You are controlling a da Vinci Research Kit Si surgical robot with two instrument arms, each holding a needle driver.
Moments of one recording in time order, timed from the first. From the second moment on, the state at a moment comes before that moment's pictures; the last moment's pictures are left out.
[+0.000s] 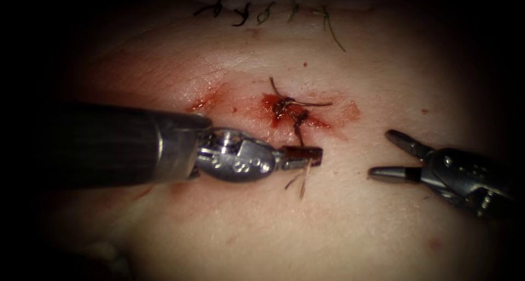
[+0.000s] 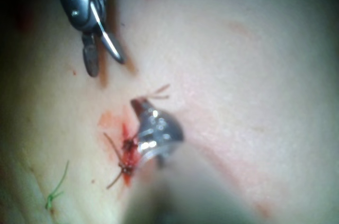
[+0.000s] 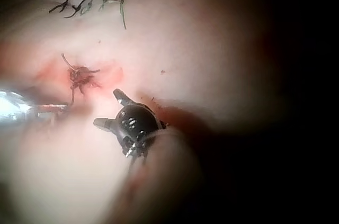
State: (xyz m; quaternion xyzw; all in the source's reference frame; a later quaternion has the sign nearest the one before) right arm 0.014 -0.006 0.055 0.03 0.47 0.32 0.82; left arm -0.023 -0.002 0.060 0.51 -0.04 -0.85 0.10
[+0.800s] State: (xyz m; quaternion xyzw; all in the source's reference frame) right arm 0.025 -0.005 0.061 -0.13 0.45 -0.01 0.89; left arm -0.019 0.000 0.059 0.53 -0.04 -0.84 0.07
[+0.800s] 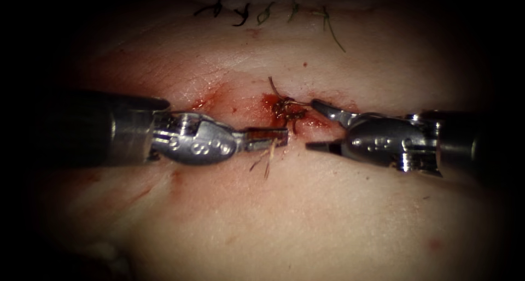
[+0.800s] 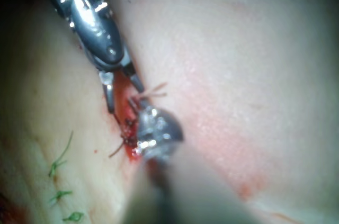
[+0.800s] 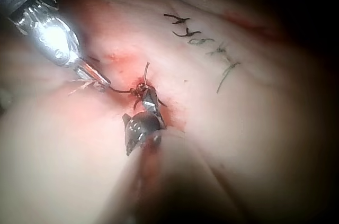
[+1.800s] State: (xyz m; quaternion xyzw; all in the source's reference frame) right arm 0.032 -0.005 0.063 -0.18 0.49 -0.04 0.85; left arm -0.017 0.000 0.059 0.61 0.06 -0.79 0.02
